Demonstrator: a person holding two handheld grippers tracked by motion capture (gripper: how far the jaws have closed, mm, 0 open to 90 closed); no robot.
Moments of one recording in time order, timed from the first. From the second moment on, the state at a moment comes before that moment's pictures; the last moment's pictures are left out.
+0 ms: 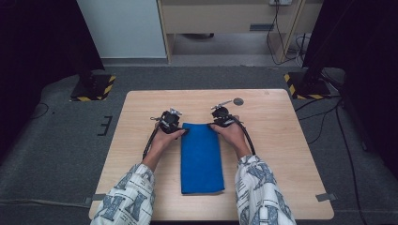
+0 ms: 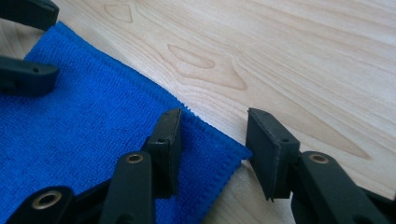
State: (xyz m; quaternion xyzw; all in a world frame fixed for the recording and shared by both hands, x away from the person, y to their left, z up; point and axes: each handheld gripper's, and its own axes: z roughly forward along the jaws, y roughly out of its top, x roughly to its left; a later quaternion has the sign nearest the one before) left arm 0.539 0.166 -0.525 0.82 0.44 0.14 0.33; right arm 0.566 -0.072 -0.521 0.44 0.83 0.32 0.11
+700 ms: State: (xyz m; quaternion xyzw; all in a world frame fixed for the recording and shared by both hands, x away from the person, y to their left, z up) left arm 0.529 0.156 -0.509 0.81 0.42 0.13 0.39; right arm 0.542 -0.066 -0.505 0.41 0.84 0.34 0.13
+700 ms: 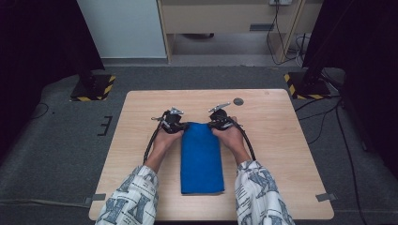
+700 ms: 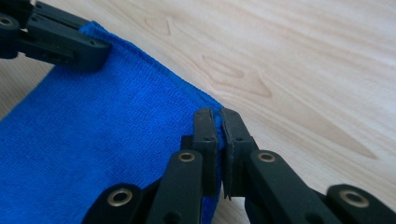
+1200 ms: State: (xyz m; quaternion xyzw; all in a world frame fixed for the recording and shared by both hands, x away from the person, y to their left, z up) left arm 0.529 0.153 -0.486 0.80 0.42 0.15 0.41; right arm 0.540 -0.078 -0.473 0.41 0.82 0.37 0.14
